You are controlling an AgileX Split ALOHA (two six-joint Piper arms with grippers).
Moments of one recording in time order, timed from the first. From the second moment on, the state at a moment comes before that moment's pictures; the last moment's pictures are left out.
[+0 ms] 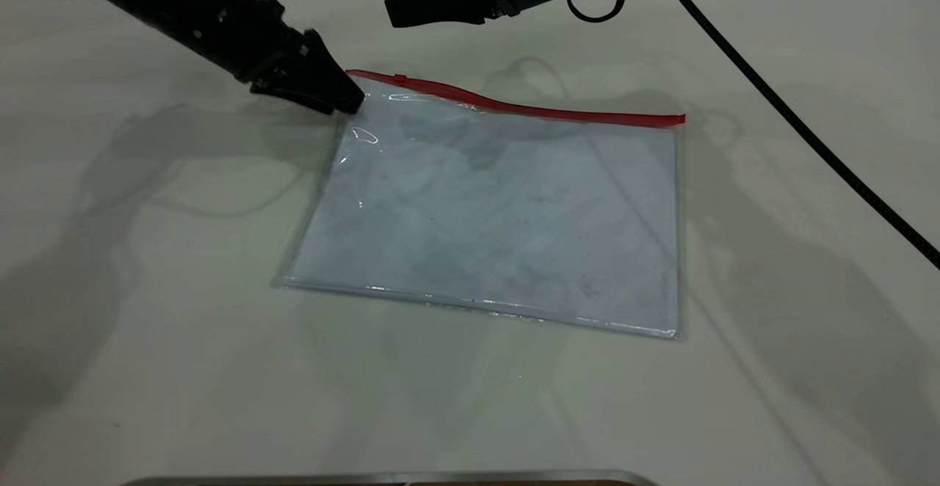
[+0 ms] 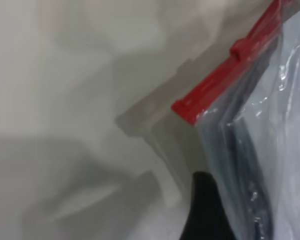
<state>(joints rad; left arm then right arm) -0.06 2.66 -1.82 -1.02 0.82 1.26 0.31 2.78 -2.11 1.49 1.04 -1.57</state>
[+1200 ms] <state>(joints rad) -0.09 2.58 -1.82 -0.94 0.91 1.78 0.31 2.78 -2.18 1.51 1.05 -1.54</state>
